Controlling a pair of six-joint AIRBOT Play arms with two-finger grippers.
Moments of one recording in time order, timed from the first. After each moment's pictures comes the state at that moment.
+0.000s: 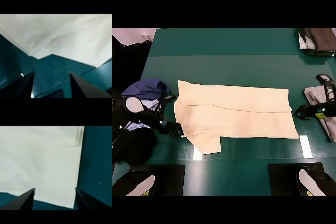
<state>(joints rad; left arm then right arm) -0.09 -0.99 0.68 1.13 -1.34 -1.33 -0.24 -0.85 0.83 -1.34 1.31 1.29</state>
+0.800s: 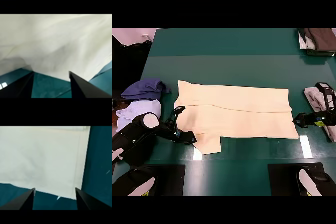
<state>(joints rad) -0.29 -0.97 0.51 1.01 -1.11 -1.47 -0.24 -0.74 0.74 -1.33 1.33 1.30</state>
